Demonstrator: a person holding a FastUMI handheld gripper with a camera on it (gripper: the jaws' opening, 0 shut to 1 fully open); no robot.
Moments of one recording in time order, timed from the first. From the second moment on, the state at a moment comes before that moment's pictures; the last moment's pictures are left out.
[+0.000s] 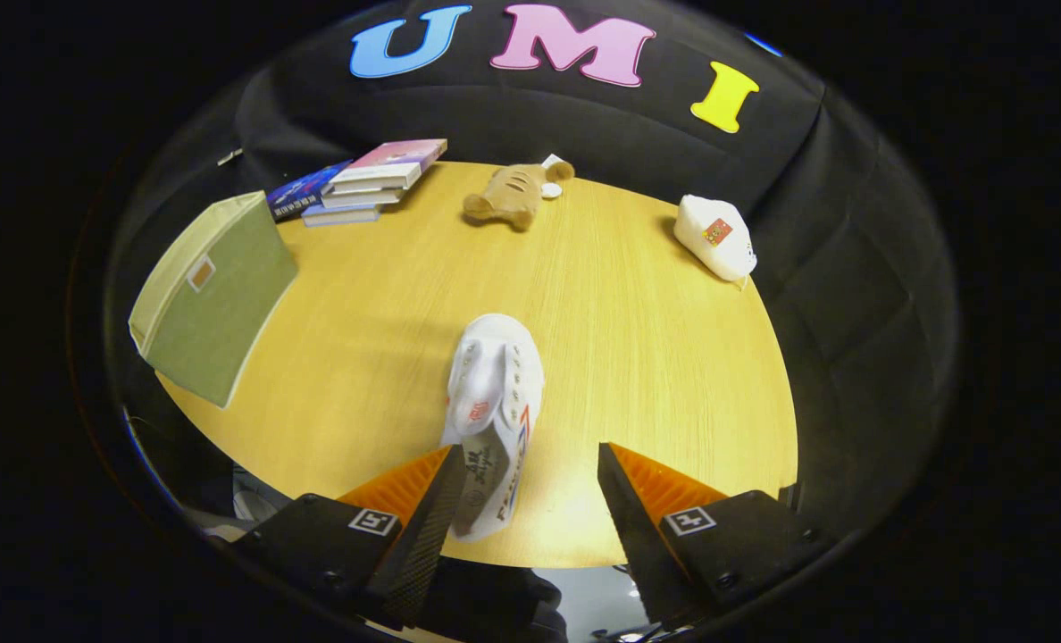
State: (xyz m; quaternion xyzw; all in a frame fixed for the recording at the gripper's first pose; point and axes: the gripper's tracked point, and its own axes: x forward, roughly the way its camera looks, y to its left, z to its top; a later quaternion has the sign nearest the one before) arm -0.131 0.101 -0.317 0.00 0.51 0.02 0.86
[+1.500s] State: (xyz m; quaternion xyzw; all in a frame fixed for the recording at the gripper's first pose) arm -0.066 0.153 -0.282 0.16 0.47 -0.01 0.87
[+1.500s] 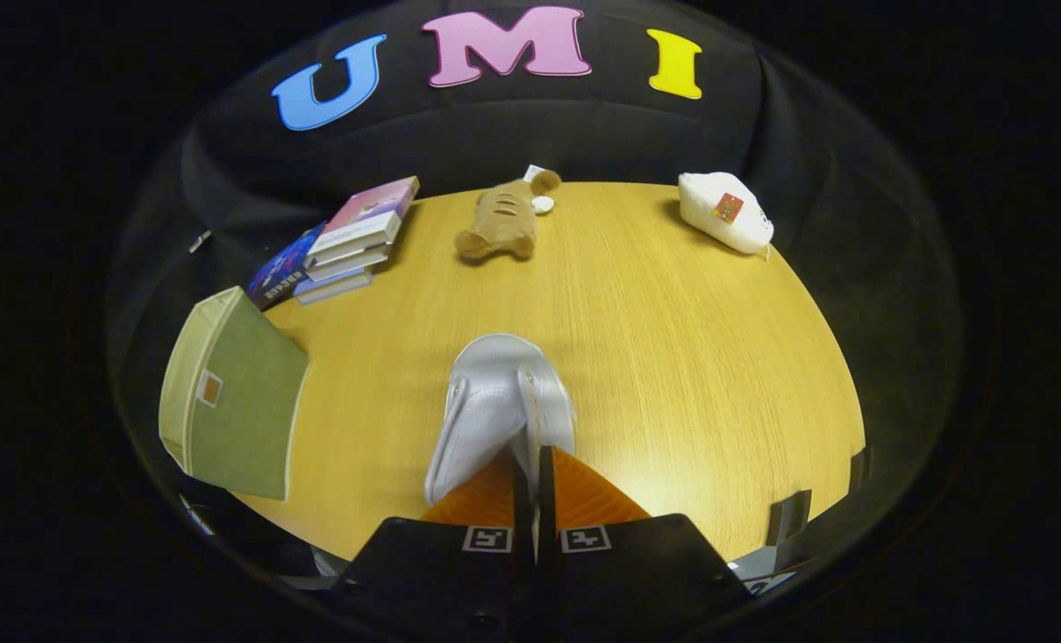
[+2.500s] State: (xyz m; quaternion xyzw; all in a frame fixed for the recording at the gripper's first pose) arm 0.024 0.447 -0.102 0.25 0.44 0.14 0.85
